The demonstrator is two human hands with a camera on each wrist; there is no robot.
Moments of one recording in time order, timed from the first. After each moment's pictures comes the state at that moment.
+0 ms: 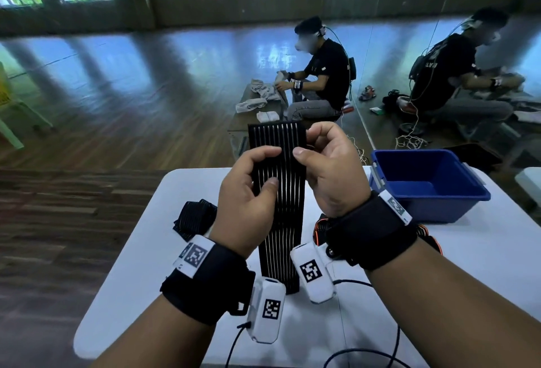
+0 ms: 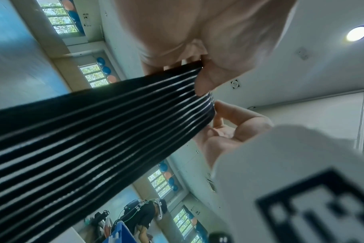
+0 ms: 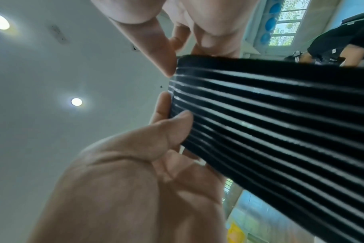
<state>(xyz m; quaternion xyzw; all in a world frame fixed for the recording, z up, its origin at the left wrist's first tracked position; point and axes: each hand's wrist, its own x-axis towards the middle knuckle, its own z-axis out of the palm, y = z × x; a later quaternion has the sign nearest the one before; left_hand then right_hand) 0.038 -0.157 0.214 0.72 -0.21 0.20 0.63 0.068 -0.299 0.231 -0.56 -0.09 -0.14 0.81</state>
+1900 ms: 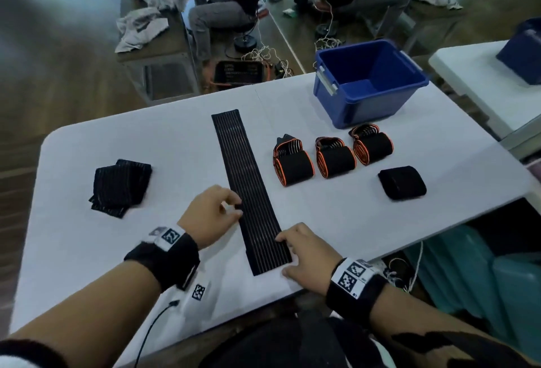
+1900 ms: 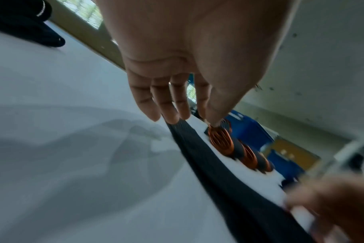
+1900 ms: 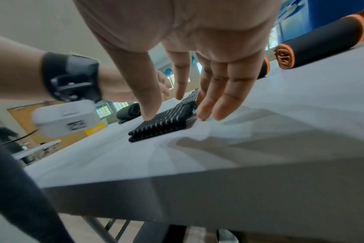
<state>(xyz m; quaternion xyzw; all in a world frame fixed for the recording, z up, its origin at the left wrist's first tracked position) 0.113 -0.092 -0.003 0.90 -0.27 -0.18 0.29 -0.054 -0.289 -0.004 -0.92 0.08 0.20 0.34</state>
